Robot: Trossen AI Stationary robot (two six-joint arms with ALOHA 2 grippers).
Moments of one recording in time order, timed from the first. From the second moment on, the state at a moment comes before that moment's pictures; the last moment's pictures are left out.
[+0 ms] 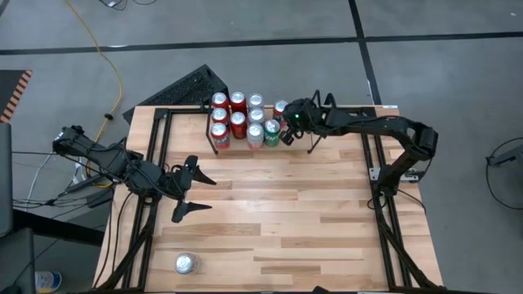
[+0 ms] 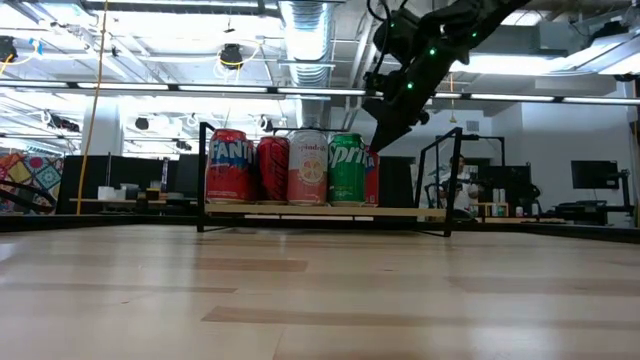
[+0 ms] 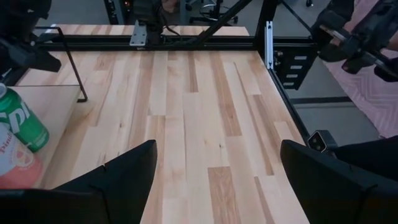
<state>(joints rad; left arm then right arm) -0.43 0.88 0.93 -0.40 -0.29 -0.21 -0.42 1.60 1.16 -0.30 0.34 -0.02</state>
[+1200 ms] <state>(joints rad) -0.43 0.88 0.93 -0.41 -0.30 -0.17 -0.48 1.60 1.16 -0.25 0.26 0.00</state>
